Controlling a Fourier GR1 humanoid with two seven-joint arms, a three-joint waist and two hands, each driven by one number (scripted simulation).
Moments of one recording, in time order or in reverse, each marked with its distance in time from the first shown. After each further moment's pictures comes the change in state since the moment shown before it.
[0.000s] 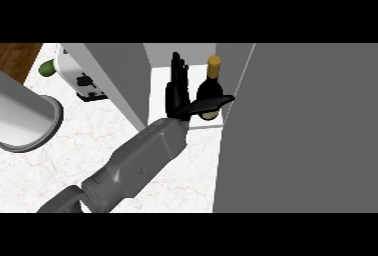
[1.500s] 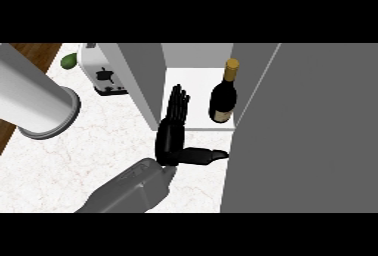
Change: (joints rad) left arm 0.371 0.134 -0.042 -0.499 -0.338 0.022 -0.005; right arm 0.018 0.002 0.014 -0.045 0.071 -0.059 0.048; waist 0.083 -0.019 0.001
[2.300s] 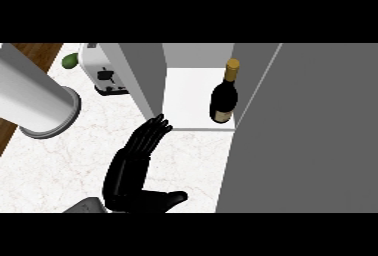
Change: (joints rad) left arm 0.289 0.357 -0.014 -0.597 -0.184 -0.028 0.143; right arm 0.005 -0.101 -0.035 -0.024 -0.102 0.133 0.006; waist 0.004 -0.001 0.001
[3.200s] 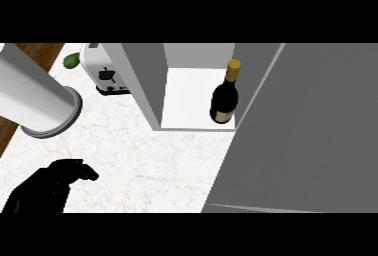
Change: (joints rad) left arm 0.395 0.421 0.231 -0.330 0.062 -0.230 -0.042; right arm 0.018 0.093 0.444 -0.019 -0.015 0.002 0.148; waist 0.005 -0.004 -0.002
